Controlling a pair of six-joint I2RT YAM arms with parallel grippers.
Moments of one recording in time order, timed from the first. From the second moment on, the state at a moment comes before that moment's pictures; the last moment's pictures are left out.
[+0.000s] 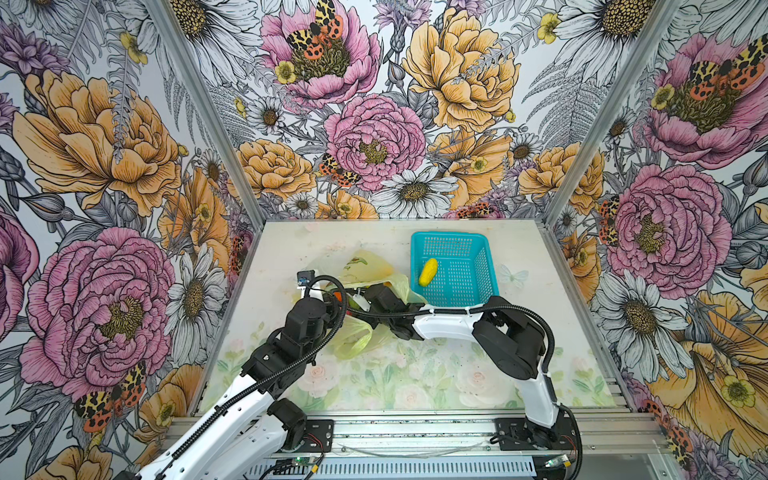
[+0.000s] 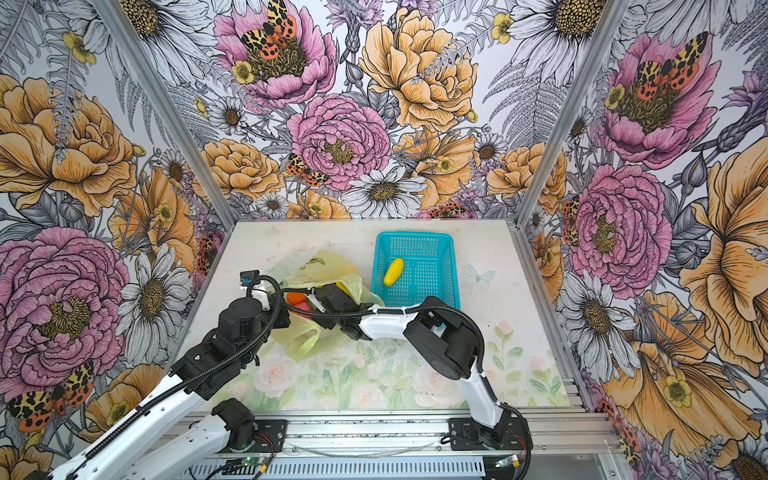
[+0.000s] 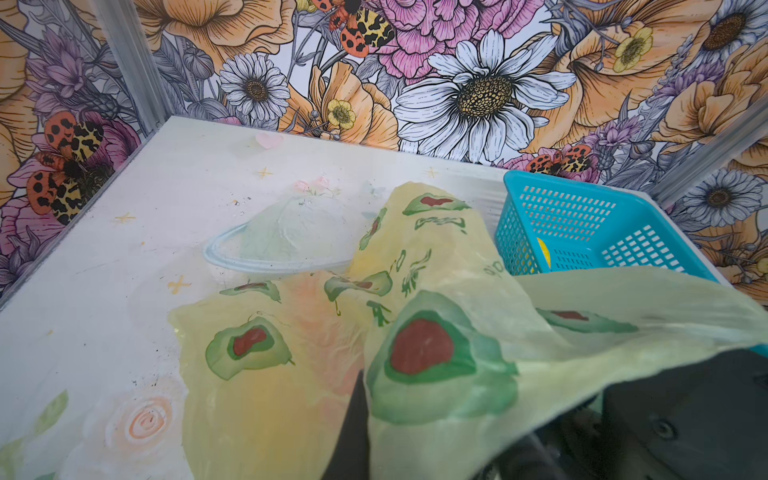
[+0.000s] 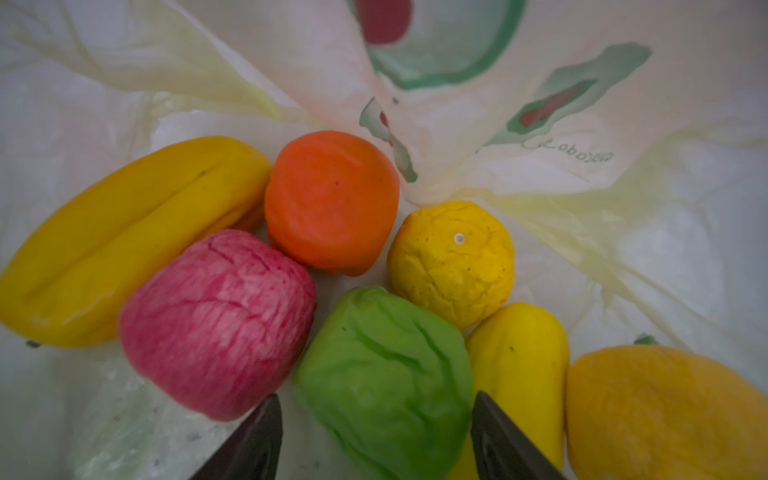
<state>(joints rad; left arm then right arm) -0.61 0.70 0.65 -0.37 -0.48 -0.42 0.96 2.10 1.35 0.12 0.18 -0.17</state>
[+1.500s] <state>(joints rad) -0.61 0.73 0.65 -0.37 -0.48 -0.42 0.97 1.53 0.83 0.35 0.06 -0.15</state>
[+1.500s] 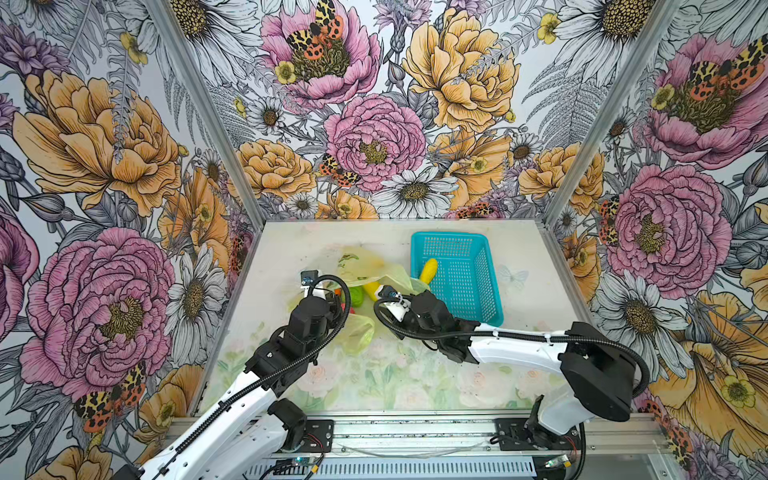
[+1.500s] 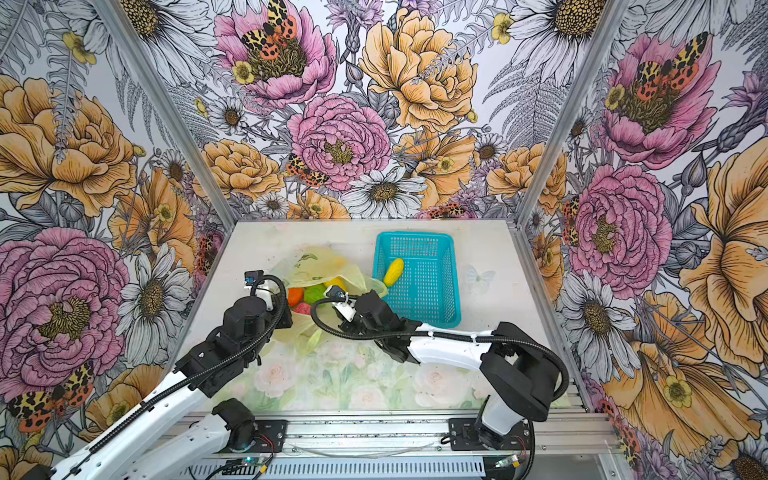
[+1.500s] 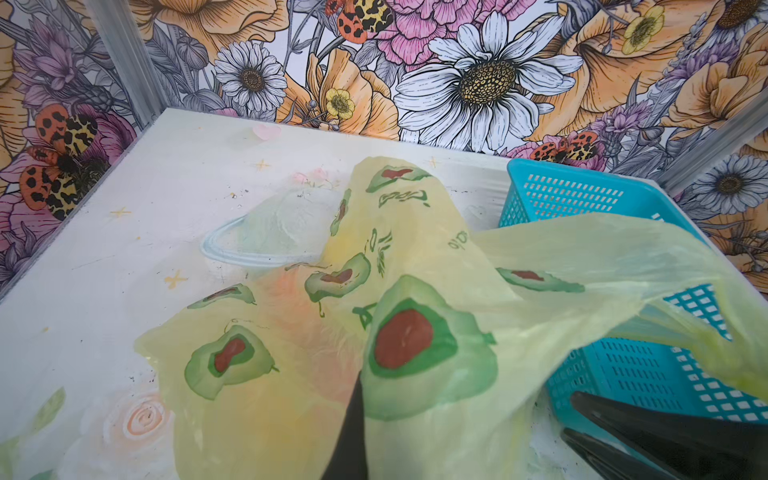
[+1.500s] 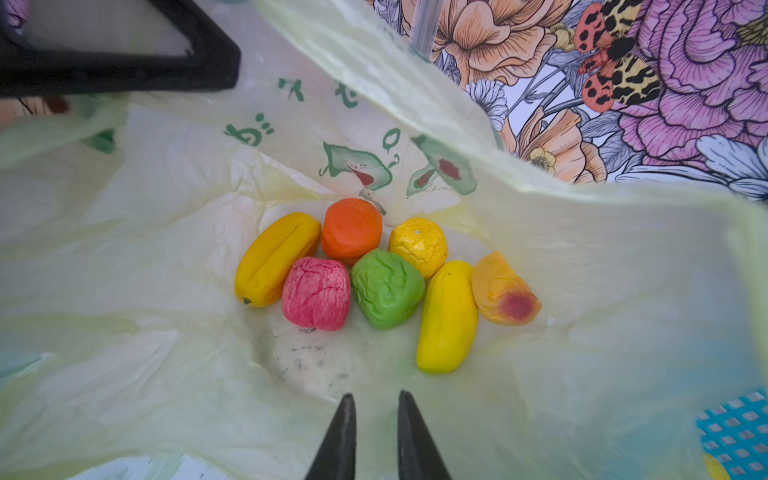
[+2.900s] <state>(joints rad) -0.61 0.73 0.65 -0.37 -0.48 -0.42 0.55 1.05 0.51 0.43 0.06 0.14</state>
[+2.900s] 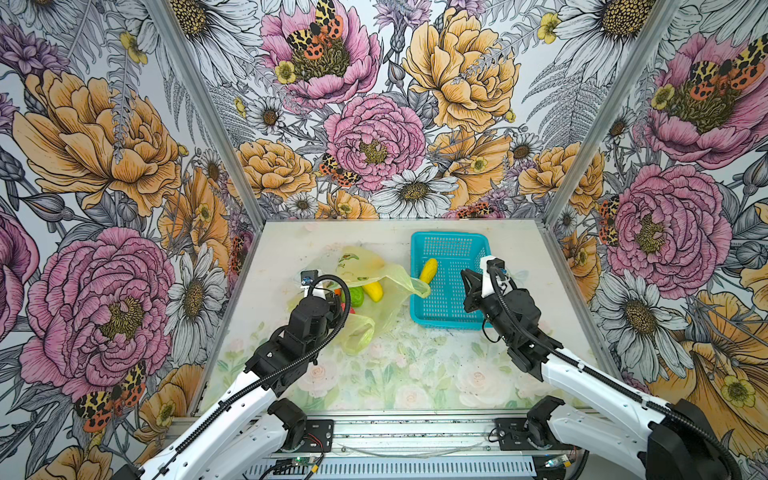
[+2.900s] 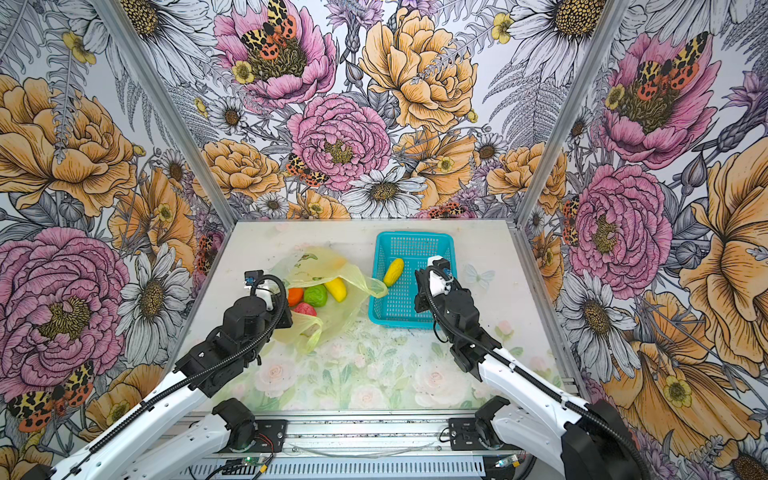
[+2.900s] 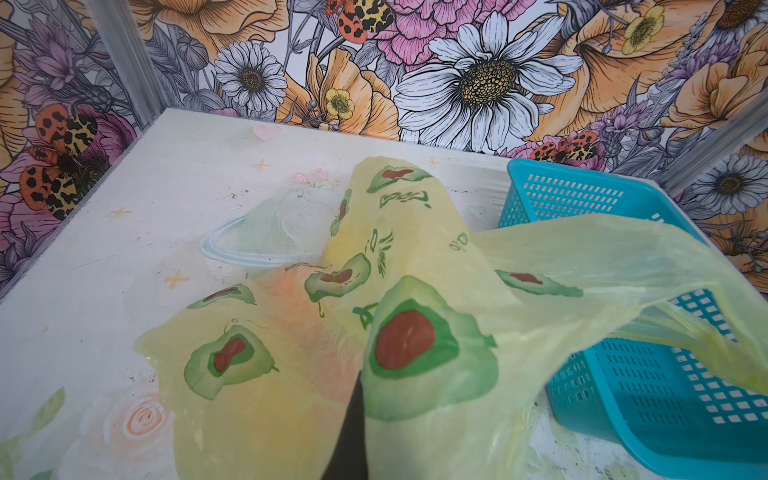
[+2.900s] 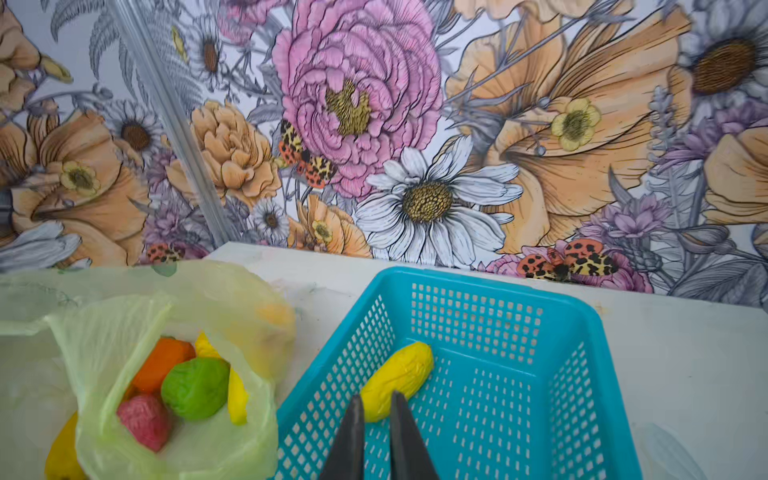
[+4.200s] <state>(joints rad) -0.61 0.73 0.65 -0.37 -0.46 -0.42 0.91 2.17 1.28 0.47 0.07 0.06</state>
